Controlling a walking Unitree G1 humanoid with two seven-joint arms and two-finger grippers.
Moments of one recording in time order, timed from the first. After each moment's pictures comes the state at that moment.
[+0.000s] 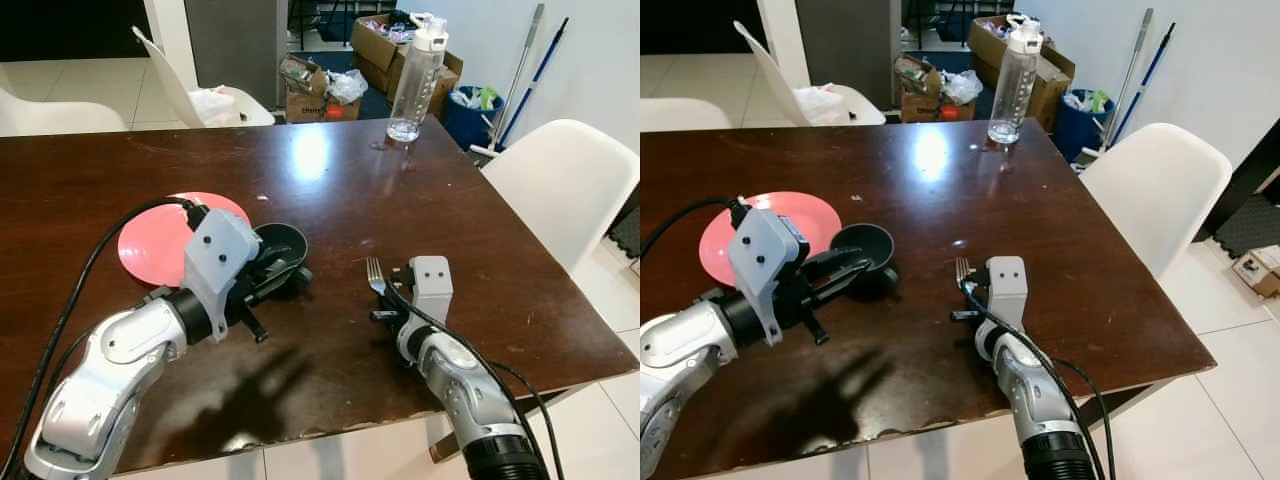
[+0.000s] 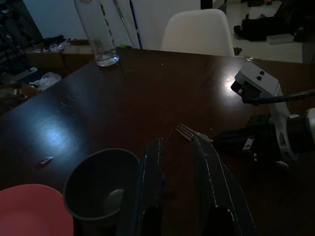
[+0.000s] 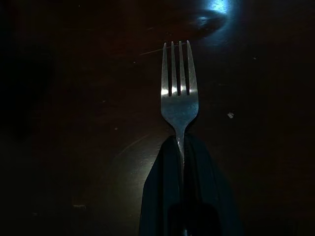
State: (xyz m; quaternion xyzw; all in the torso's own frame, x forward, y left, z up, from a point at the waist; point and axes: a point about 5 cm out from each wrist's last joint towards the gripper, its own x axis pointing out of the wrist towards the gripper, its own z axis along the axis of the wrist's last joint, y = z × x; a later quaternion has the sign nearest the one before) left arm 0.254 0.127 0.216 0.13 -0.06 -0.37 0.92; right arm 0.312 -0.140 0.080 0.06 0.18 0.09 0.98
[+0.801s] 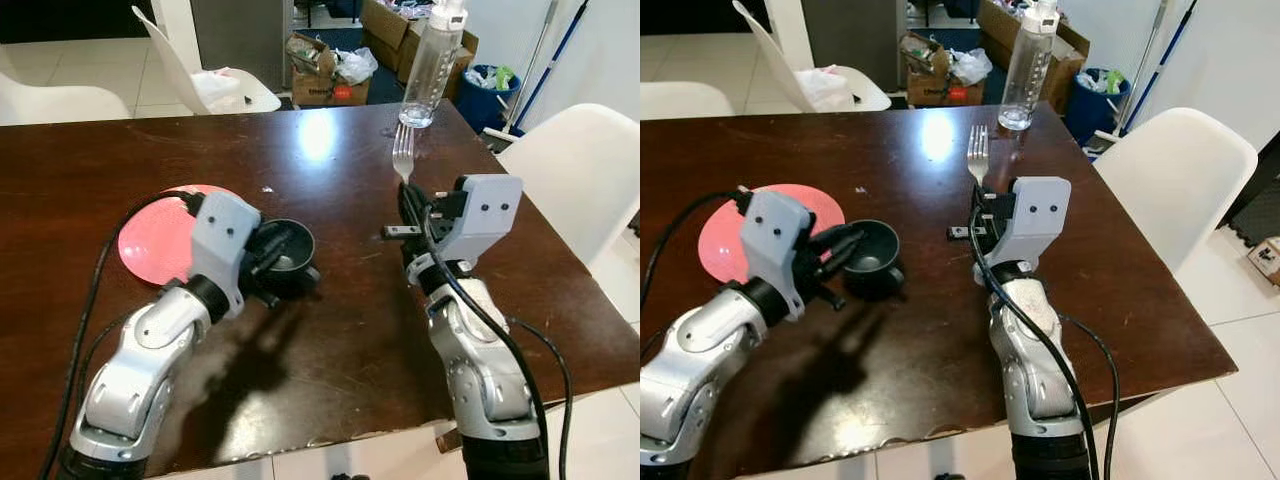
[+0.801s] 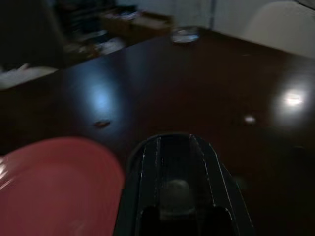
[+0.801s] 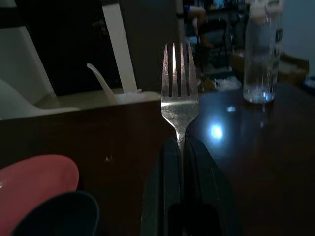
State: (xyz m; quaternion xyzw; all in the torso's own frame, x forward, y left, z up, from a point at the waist) left arm 0.283 0.135 0.207 0.07 -0.05 -0.21 0.97; right arm 0.298 -0.116 0.210 0.09 -0.14 0.09 0.98
